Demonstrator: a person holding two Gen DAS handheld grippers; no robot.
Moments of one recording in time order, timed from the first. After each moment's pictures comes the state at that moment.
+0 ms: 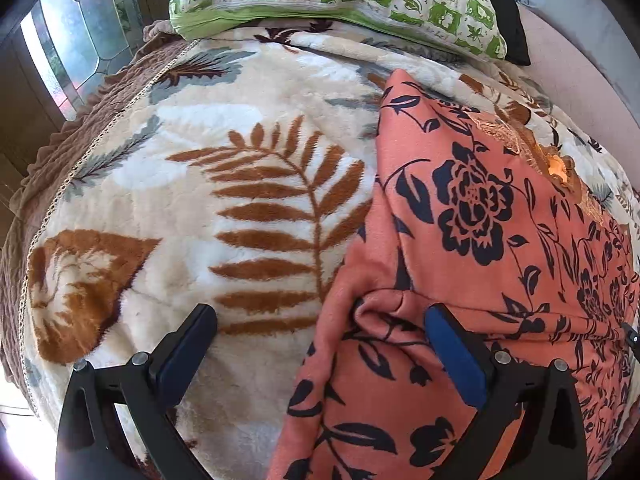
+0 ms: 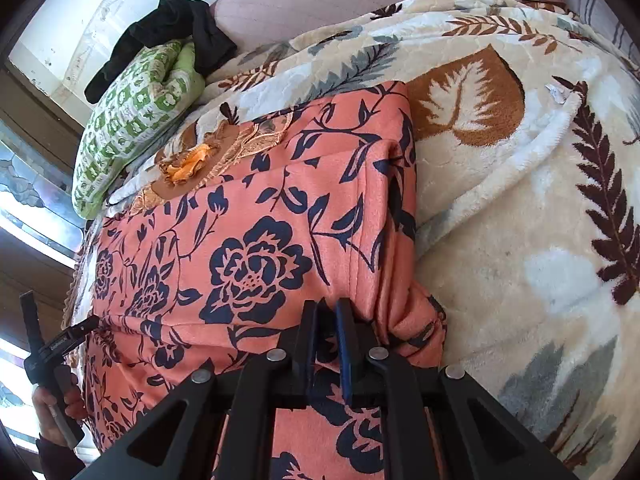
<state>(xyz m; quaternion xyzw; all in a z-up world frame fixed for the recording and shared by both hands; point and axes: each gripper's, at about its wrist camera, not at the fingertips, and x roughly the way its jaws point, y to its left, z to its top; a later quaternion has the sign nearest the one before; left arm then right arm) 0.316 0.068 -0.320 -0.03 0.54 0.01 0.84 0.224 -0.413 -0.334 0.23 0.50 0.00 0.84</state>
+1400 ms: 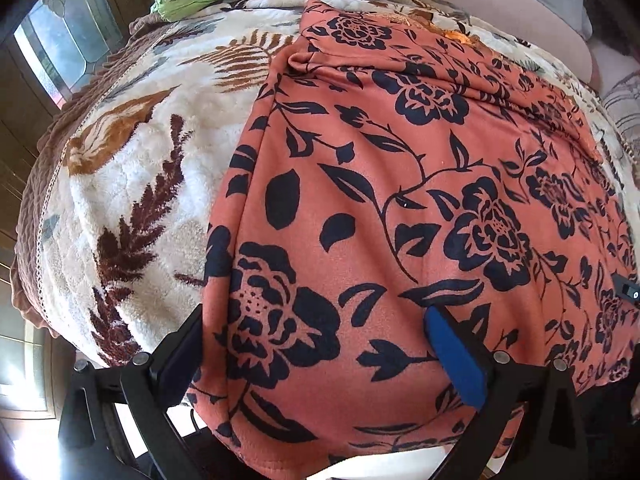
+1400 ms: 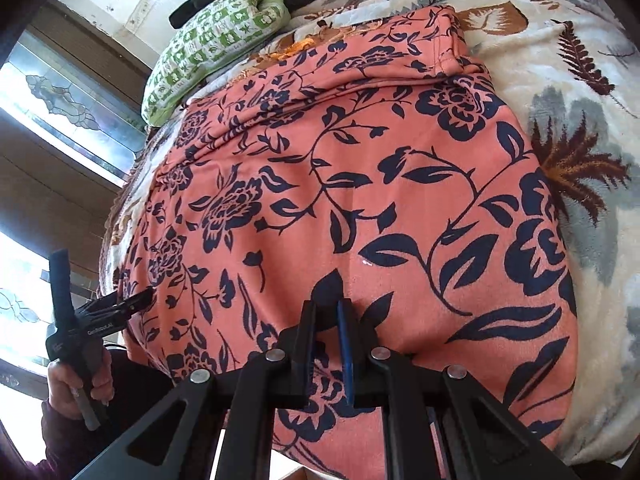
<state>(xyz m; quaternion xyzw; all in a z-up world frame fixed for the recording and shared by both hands) 0.136 0.054 -0.320 0.03 0.56 -0.06 0.82 0.059 -0.318 -0.331 0.22 0.52 0.10 0.82</state>
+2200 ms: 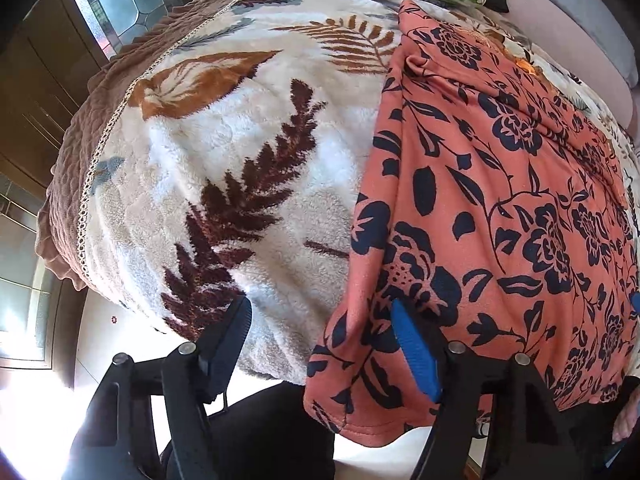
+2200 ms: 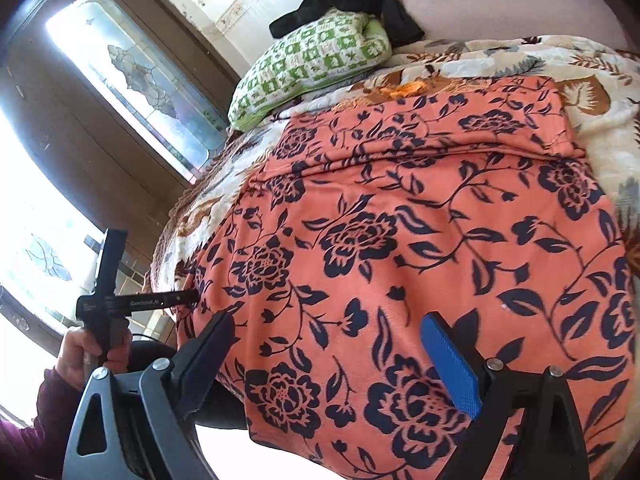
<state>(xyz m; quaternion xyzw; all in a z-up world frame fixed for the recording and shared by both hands) 0.128 0.119 -0.317 -0.01 0.60 0.01 0.80 0.055 -0.271 -0.295 0.19 0.43 0.20 0.86</state>
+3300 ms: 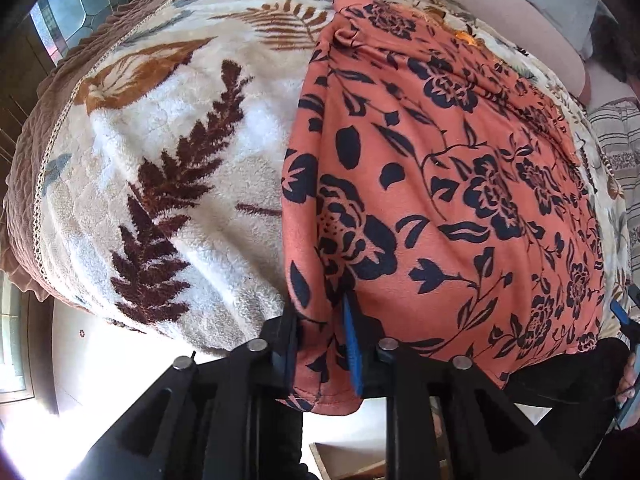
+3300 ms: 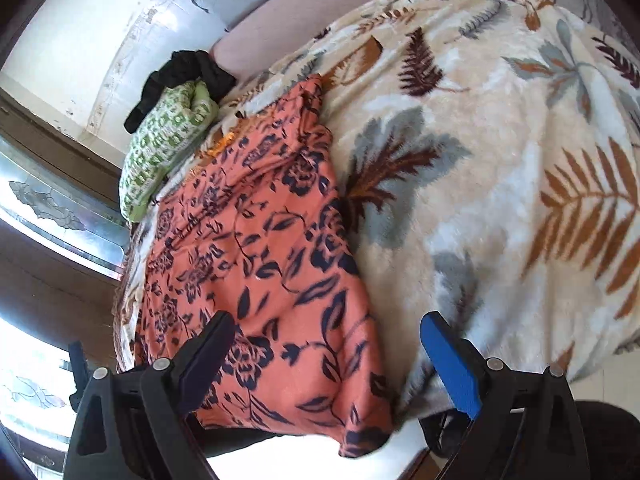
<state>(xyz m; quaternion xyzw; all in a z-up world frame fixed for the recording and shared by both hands) 0.098 0.101 -0.318 -0.02 0.62 -0.09 0.78 -0.028 -0.424 -0.298 0.33 0.46 -0.01 0.82</state>
